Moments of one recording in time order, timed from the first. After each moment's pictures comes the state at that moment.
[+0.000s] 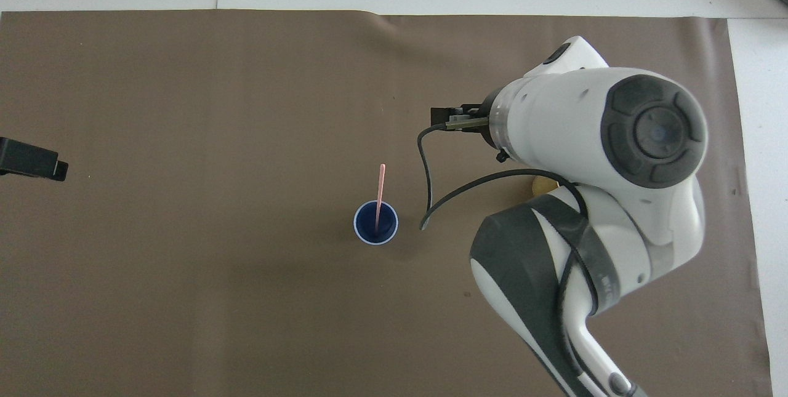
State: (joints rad) left arm -0.04 -0.02 0.00 -1.47 -0.03 1.42 0.12; right arm 0.47 0.11 -0.09 -1.65 -0.02 2.09 0.41
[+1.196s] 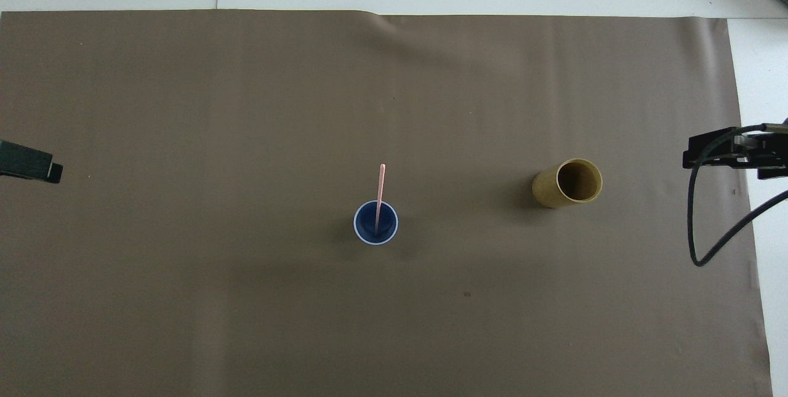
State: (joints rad) left arm -0.03 -0.02 0.00 -1.47 -0.03 1.41 0.12; right arm 0.10 -0.06 -0.10 -1.60 -0.02 1.56 0.14
